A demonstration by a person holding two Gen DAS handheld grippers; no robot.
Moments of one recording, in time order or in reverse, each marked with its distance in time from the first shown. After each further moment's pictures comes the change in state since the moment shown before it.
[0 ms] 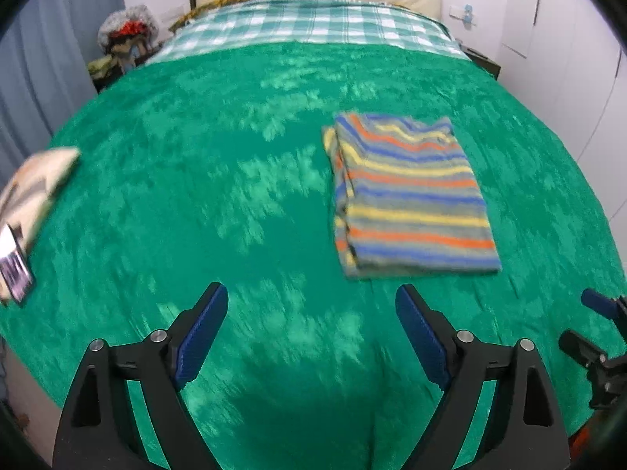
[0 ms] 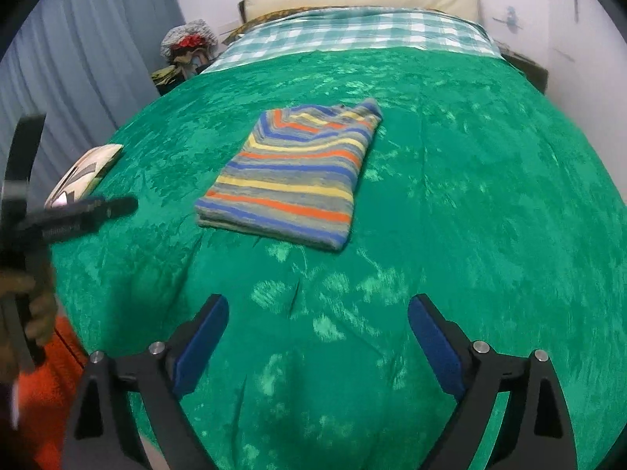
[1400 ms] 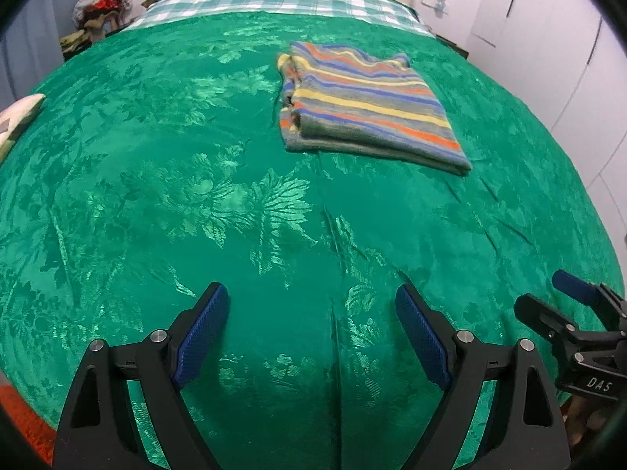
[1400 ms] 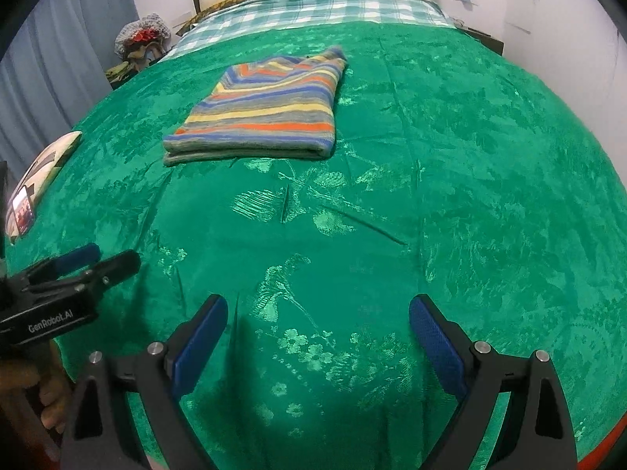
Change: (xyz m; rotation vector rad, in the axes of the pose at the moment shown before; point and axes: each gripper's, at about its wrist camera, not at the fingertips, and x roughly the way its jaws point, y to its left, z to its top) left arm 0.028 -0.017 -0.093 0.013 0.032 -0.138; right arm 0.024 0.026 -0.071 0.088 0.039 -0.160
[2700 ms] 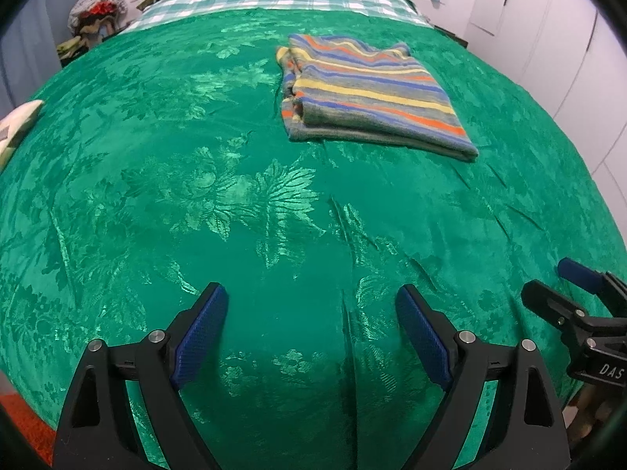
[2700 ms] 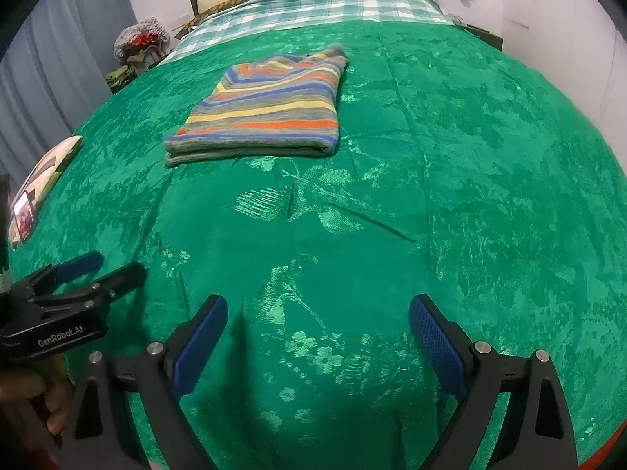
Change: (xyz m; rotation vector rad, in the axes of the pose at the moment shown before) left arm 0.003 0.003 -0.005 0.023 0.020 0.020; right arm 0.008 0.001 -0.001 0.020 0.001 0.021
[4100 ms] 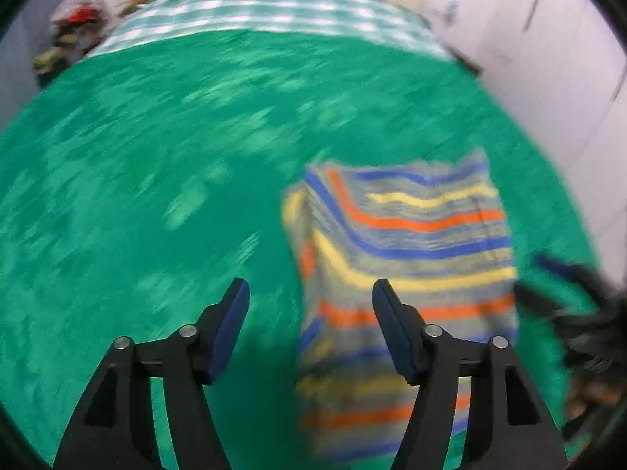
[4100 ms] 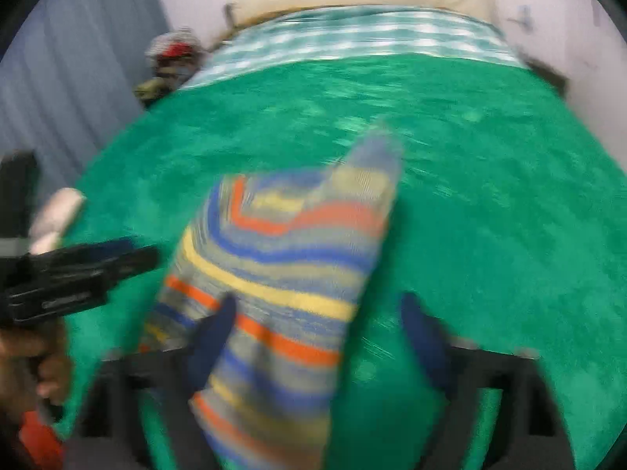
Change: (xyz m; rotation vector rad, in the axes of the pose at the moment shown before) left arm 0.082 0.019 0.233 -0.018 -0.002 -0.025; right arm 0.101 -0.018 0.239 -0.101 -0.056 0.118
